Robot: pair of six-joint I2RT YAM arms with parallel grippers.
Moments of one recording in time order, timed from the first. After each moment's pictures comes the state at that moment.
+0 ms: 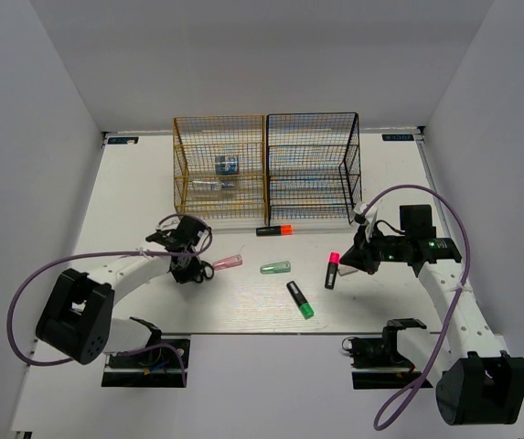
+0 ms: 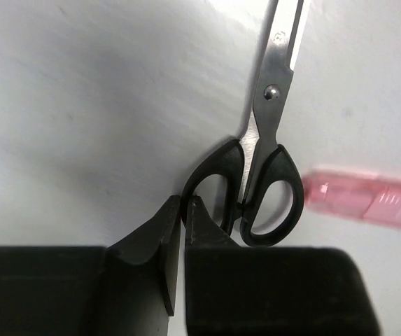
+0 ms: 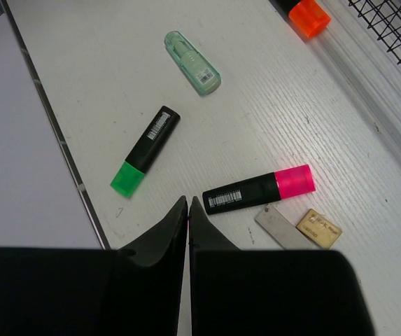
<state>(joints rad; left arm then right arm) -0.45 1.33 0.64 -0.61 -0.25 -0.94 0.07 0.93 0.72 -0.79 -0.92 -0.63</state>
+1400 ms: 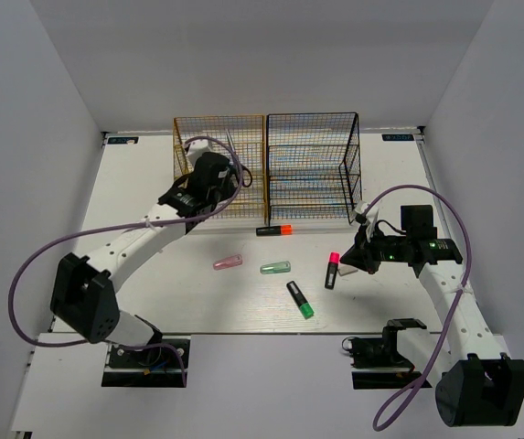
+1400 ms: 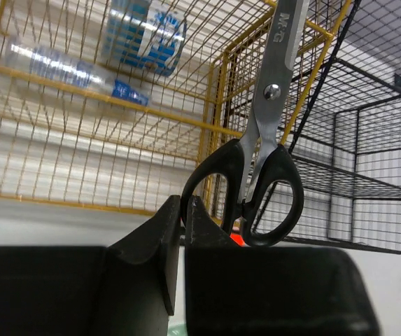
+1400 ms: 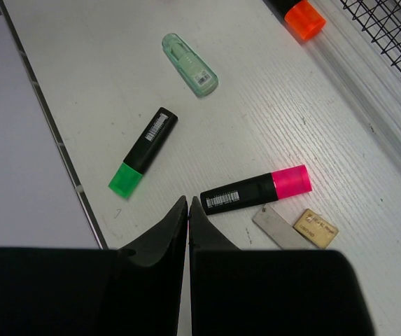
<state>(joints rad) -0.59 1.43 1.16 -0.28 -0.41 -0.78 0.07 0.92 0.72 -0.78 -0.92 -0.63</state>
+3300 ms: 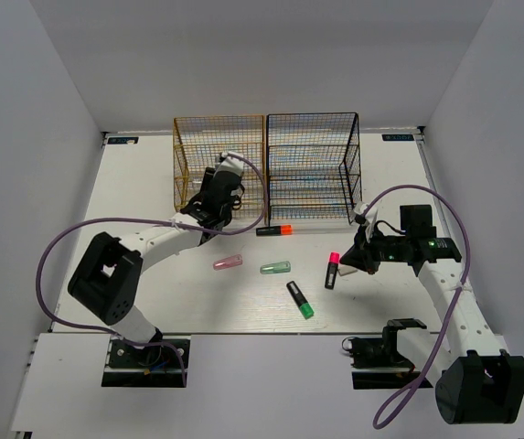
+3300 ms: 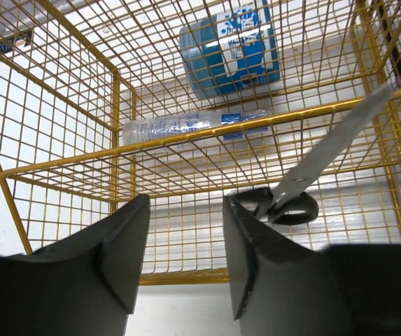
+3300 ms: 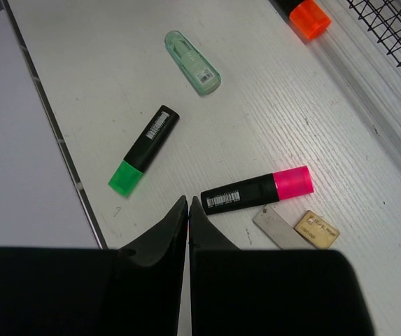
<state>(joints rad) -0.62 1.59 0.99 0.10 -0.65 0.04 0.06 0.94 0.72 -0.79 -0.93 -0.66</state>
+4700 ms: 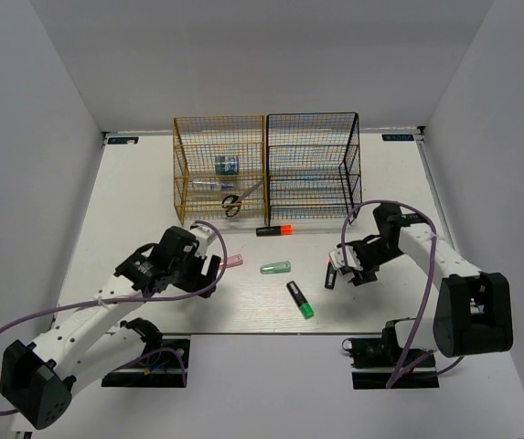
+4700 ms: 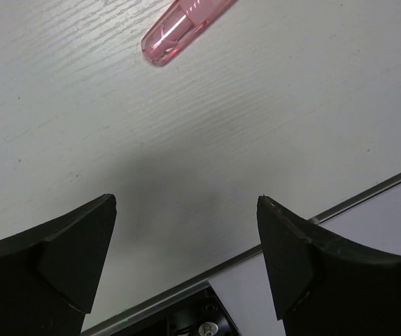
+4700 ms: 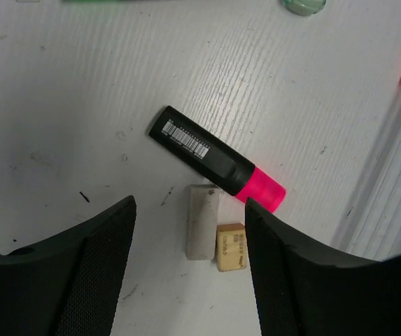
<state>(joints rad) -0.61 0.88 0.63 -0.73 0.03 -0.17 0.15 1.31 0.78 -1.02 -0.72 -1.89</state>
